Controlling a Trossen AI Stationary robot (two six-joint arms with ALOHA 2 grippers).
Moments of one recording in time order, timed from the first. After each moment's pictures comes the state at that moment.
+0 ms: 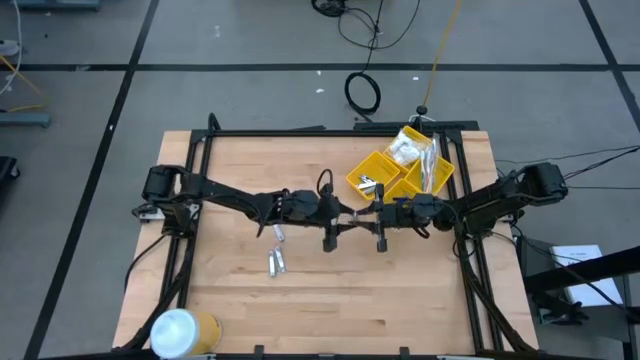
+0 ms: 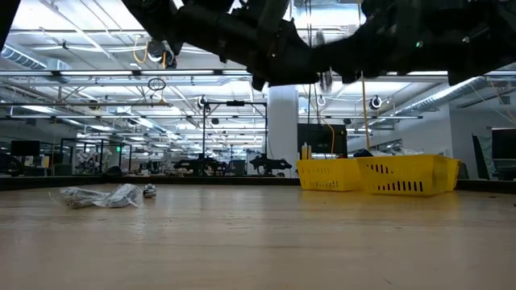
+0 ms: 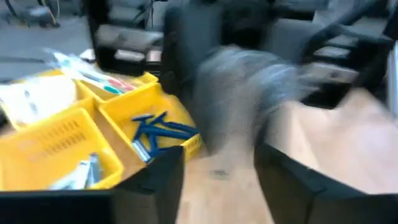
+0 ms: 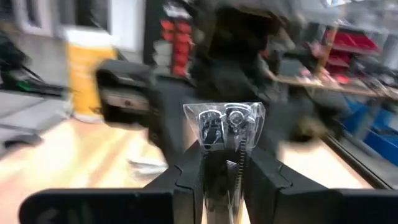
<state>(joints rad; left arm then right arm) -0.06 1.81 1.09 0.43 -0.05 -0.03 0.07 1.38 0.37 1.03 0.07 -0.14</state>
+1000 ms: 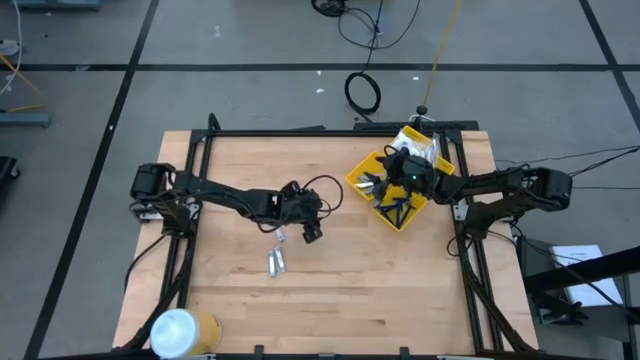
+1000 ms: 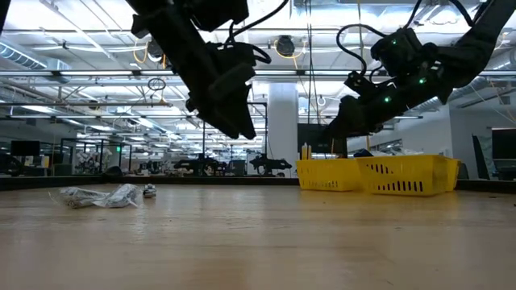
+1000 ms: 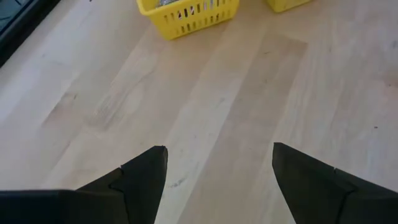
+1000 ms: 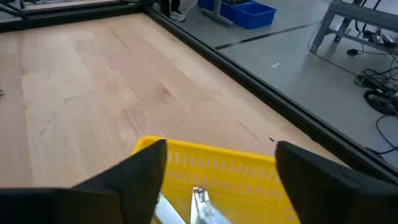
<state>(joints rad) -0.05 1.72 1.09 -0.27 -0.37 -0.33 -0.43 1.32 0.37 0.60 0.18 0.02</state>
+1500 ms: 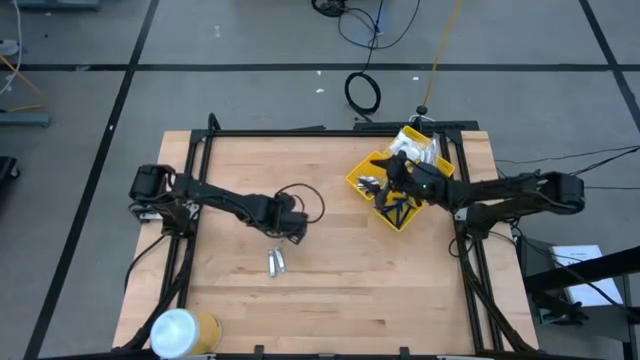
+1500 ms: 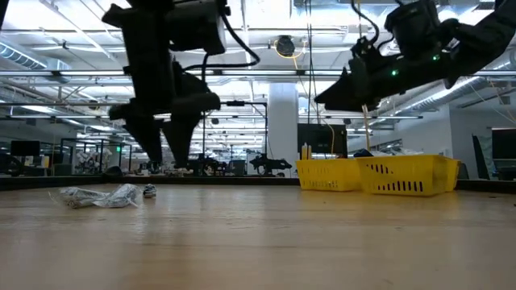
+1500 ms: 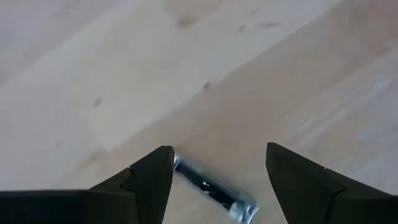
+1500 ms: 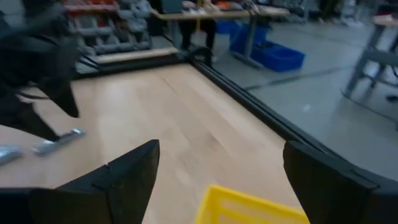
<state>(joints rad) -0.09 1.72 1.09 -0.78 -0.30 -1.06 -0.29 1.19 0.37 0.64 0.18 0.02</state>
